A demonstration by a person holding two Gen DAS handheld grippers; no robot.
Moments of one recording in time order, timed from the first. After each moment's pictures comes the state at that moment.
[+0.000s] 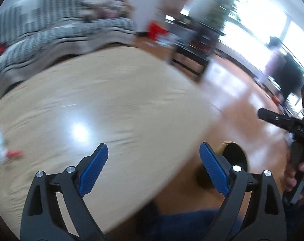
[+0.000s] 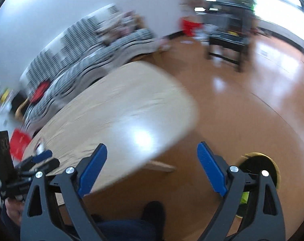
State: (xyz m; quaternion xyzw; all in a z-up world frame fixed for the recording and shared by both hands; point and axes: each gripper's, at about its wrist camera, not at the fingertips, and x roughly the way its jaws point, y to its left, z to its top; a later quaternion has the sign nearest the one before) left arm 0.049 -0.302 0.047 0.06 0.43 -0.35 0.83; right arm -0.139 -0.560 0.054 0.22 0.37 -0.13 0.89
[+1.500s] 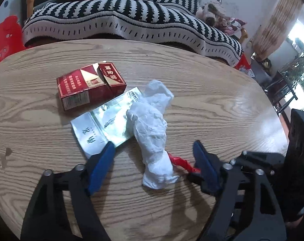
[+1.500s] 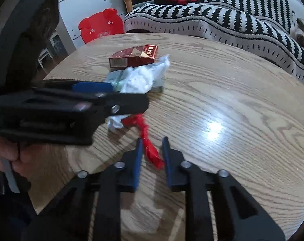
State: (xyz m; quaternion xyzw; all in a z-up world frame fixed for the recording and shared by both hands) left arm 0.234 -0.042 -0.053 -0.09 0.47 -0.13 0.87; right arm 0.182 -0.164 -0.077 -0.07 0.45 0.30 0.84
